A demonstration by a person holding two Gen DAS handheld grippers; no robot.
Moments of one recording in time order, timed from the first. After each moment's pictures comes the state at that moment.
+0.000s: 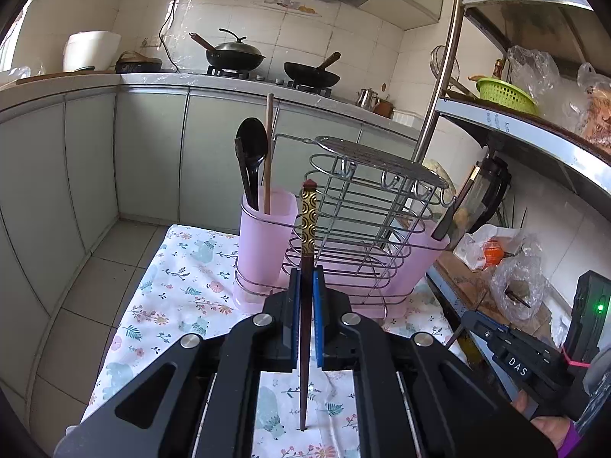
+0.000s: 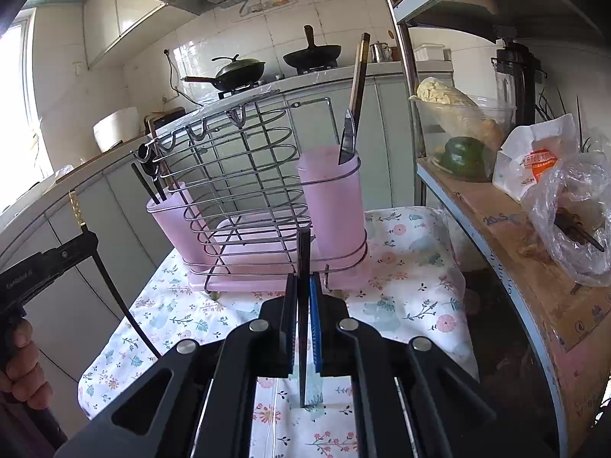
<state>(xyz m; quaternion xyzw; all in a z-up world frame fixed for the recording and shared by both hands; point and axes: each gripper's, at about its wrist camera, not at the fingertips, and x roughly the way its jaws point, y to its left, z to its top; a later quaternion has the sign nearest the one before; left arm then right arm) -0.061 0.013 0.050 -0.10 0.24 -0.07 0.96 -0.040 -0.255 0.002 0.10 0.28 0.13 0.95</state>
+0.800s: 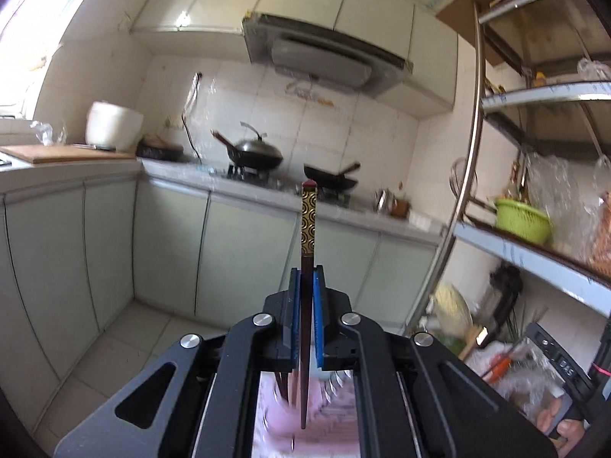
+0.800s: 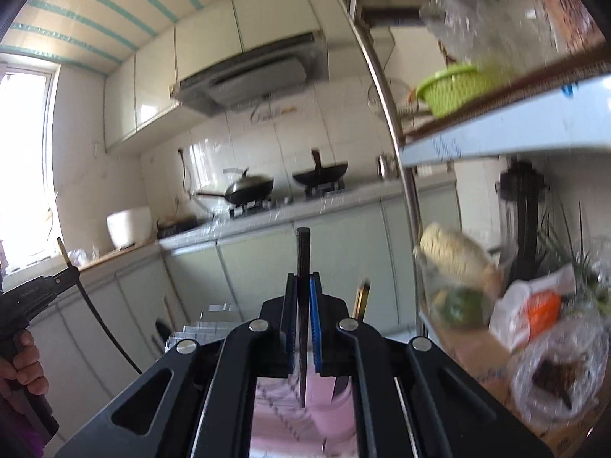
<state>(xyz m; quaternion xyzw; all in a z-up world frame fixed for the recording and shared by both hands) -0.017 0.059 0.189 -0.12 0.08 -0.01 0.99 -0.001 -0.296 0.147 0.13 0.07 0.12 0.98</state>
